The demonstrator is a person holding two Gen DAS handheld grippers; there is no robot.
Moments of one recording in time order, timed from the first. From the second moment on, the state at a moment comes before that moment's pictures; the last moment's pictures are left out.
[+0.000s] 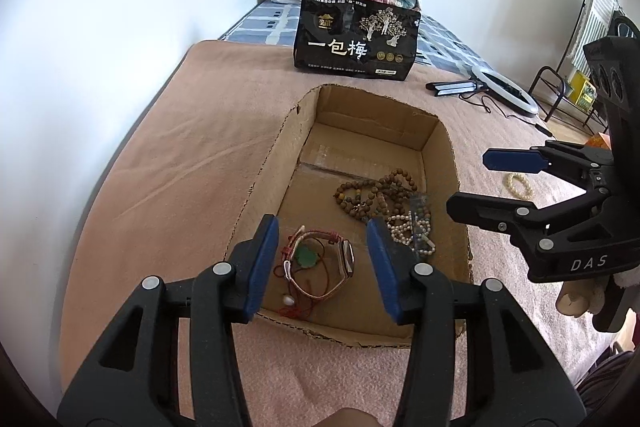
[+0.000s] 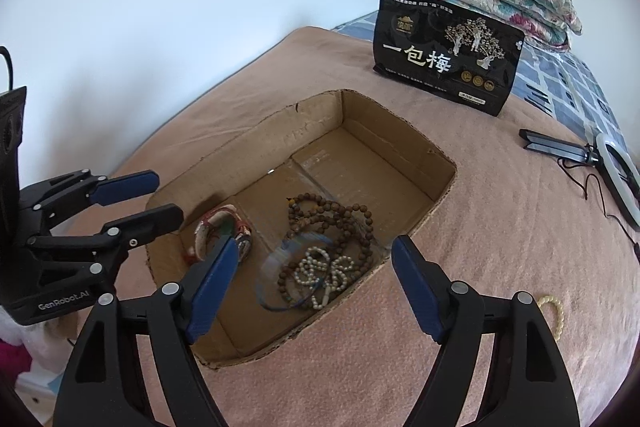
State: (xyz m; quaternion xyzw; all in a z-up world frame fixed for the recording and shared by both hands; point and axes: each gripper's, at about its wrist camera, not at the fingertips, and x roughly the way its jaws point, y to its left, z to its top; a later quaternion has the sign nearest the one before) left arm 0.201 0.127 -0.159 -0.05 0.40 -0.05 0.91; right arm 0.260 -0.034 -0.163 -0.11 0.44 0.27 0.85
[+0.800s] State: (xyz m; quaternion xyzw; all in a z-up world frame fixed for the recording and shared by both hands) left arm 0.197 0.094 -0.143 -0.04 0.39 -0.08 0.92; right arm 0.254 -0.089 -0.138 -0.10 0.42 0.24 0.87
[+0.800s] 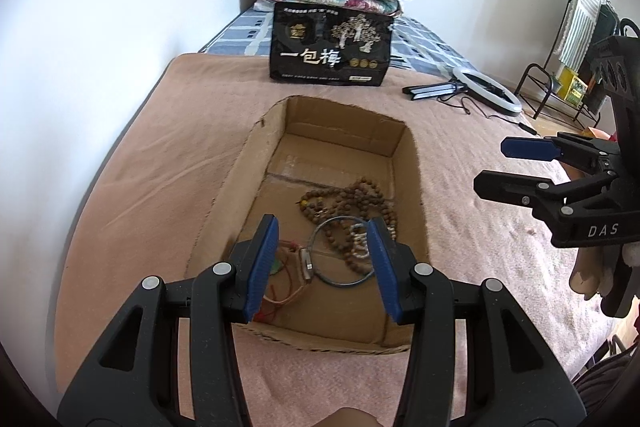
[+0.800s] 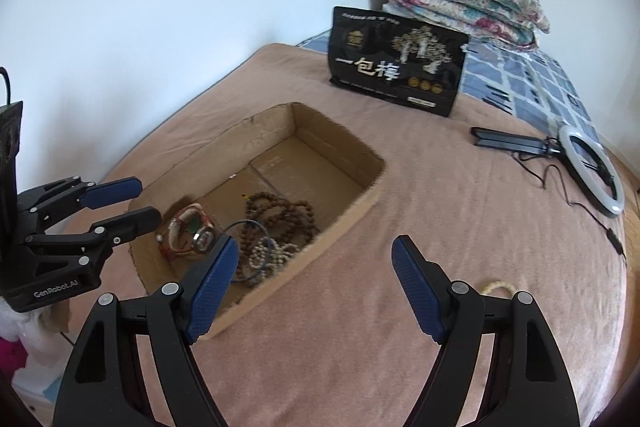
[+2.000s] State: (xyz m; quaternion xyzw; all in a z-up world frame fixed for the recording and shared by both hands) left arm 0.248 -0.082 -0.160 0.00 0.40 -0.21 0.89; right arm 0.214 -0.312 -0.155 -0.02 0.43 0.07 0.90
